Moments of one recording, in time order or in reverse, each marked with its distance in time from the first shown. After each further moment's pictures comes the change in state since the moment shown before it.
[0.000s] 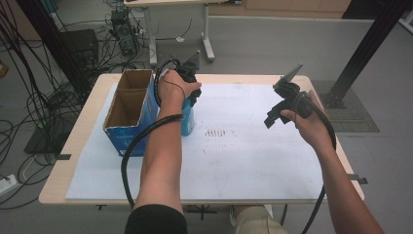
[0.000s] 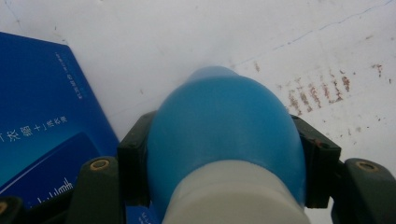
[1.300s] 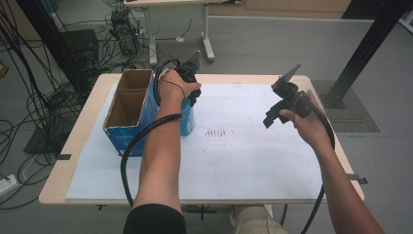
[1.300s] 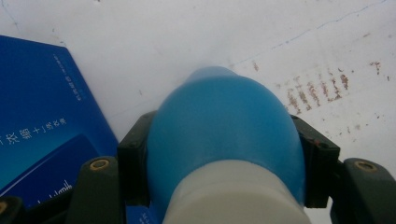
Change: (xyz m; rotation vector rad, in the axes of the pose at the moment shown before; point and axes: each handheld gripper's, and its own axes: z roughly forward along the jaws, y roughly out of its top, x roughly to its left) left arm 0.002 -0.001 0.000 -0.003 -0.008 0.009; right arm 0.003 0.004 0.001 0.006 -0.004 -0.005
